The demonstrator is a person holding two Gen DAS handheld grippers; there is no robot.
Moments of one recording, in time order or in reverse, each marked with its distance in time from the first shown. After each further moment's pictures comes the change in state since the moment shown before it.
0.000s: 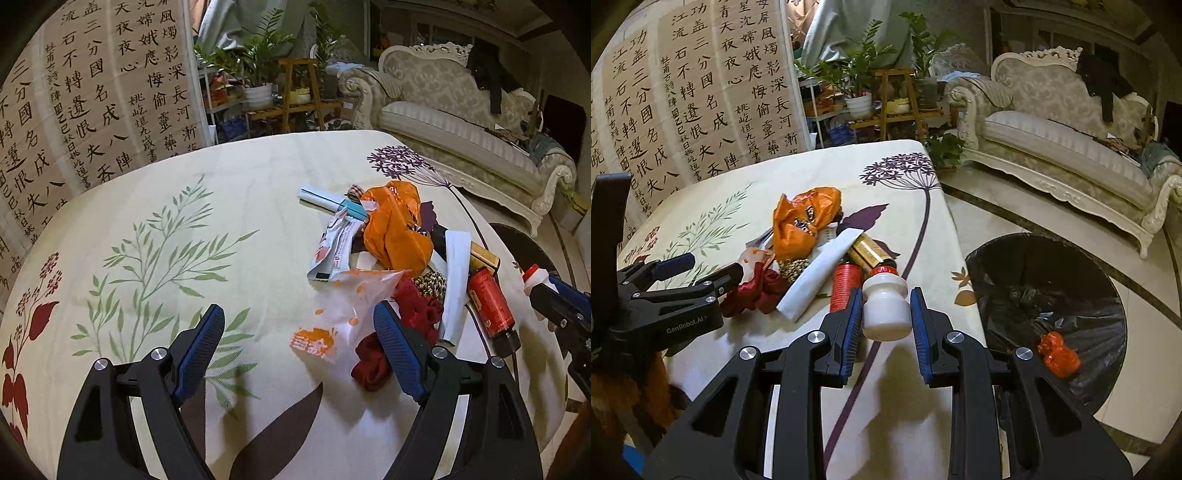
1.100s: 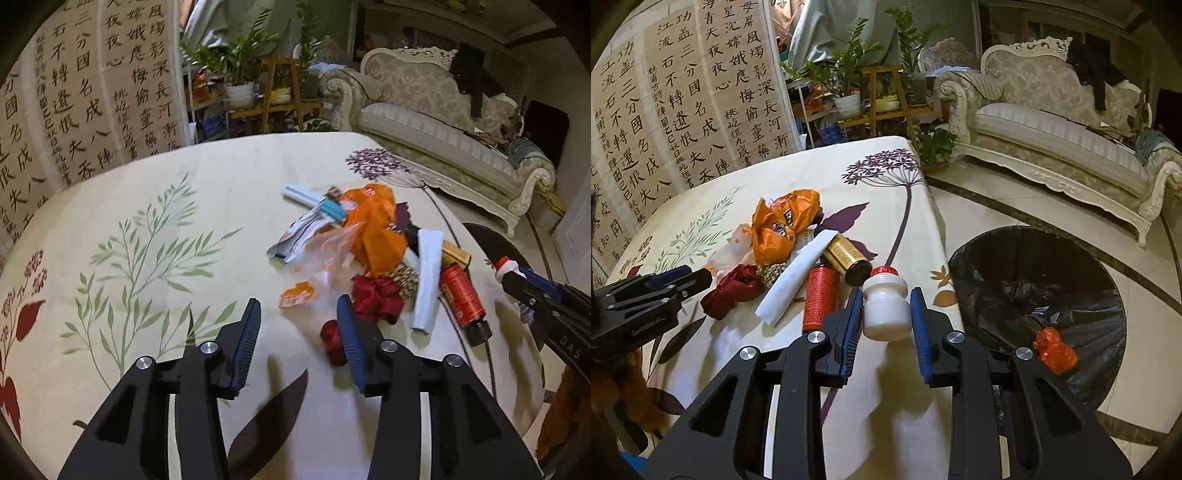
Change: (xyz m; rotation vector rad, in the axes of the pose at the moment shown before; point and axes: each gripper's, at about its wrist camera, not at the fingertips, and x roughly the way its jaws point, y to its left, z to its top) left arm -0.017 0.006 0.000 0.009 -0.005 -0.107; right arm 0.004 -0.019 0.001 0.040 0.006 -0.012
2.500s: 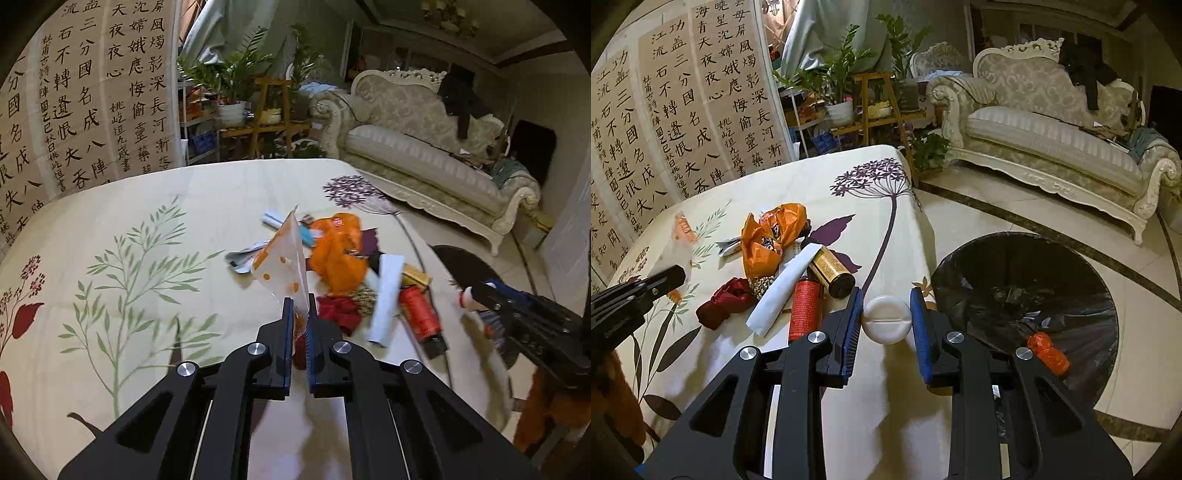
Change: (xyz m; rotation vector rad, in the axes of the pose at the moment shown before) left arm -0.025 -0.009 0.006 -0.027 -0.075 -0.072; right arm -0.007 -0.013 0.004 0.017 -0.026 -0.017
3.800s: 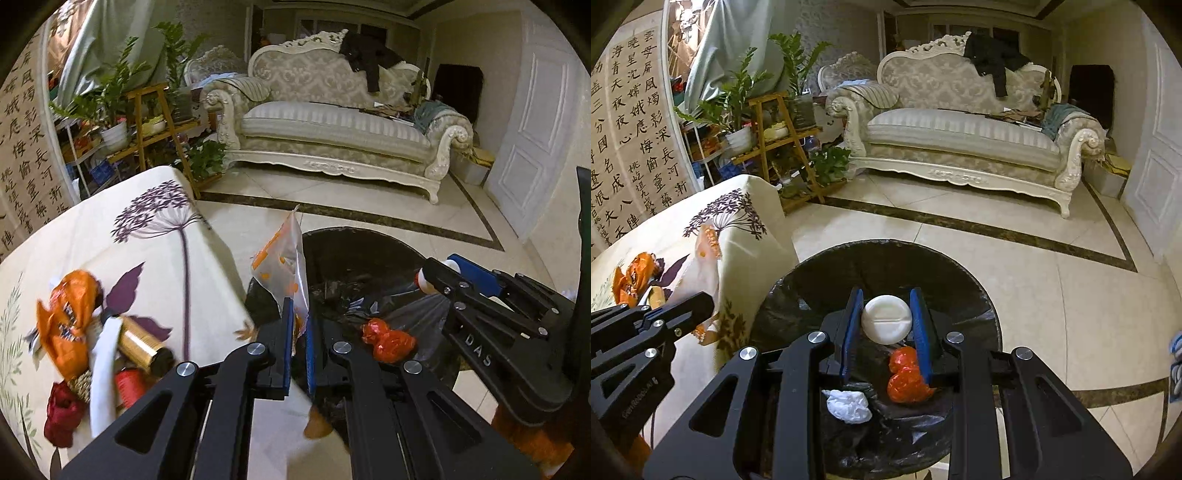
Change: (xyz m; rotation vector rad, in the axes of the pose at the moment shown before) left arm 0.083 -0.193 0.017 0.276 0.070 -0.199; right arm 0.001 -0.139 -0.002 0.171 -0.042 -0.285
